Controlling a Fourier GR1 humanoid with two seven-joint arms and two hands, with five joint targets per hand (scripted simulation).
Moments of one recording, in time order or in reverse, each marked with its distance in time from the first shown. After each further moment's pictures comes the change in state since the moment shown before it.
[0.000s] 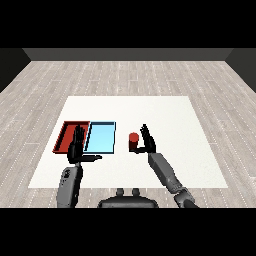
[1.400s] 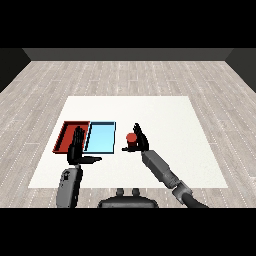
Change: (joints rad) left arm 0.027 -0.001 -0.008 -0.022 -0.006 -0.003 0.002; right arm -0.115 0.002 0.213 0.075 -0.215 -0.101 -0.012
